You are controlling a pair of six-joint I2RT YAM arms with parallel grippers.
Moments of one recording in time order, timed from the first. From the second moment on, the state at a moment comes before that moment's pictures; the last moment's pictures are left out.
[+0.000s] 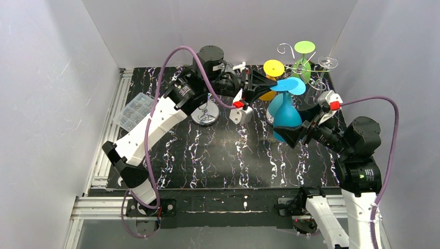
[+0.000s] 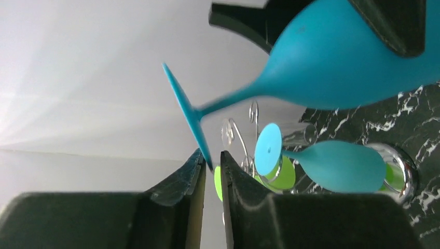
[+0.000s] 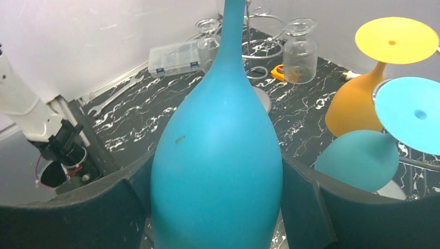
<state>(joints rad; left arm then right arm) -0.85 1.68 2.02 -0.48 0.87 1.42 0.09 0.60 1.08 -0.52 -0.81 0.10</state>
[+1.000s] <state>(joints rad) -0.75 1.33 1.47 -0.10 0.78 1.12 0.35 0.44 0.80 -0.49 0.46 -0.08</state>
